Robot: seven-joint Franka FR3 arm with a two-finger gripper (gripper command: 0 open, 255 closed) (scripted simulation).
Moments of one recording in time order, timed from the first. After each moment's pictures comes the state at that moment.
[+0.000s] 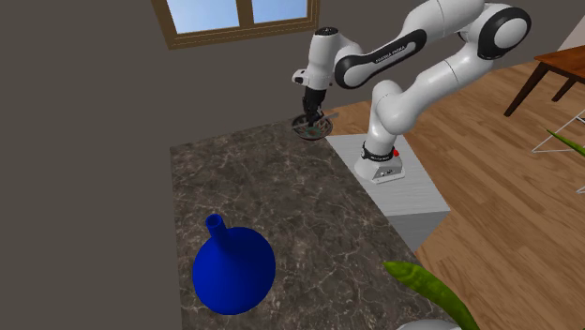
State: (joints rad) arm -0.11 -0.92 -0.17 -2.97 -0.15 2.15 -0.49
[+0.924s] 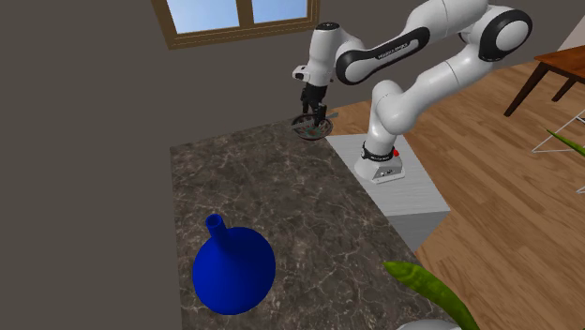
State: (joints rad) arm -0.11 -0.95 -0.16 -2.95 -0.14 2.10 -0.48
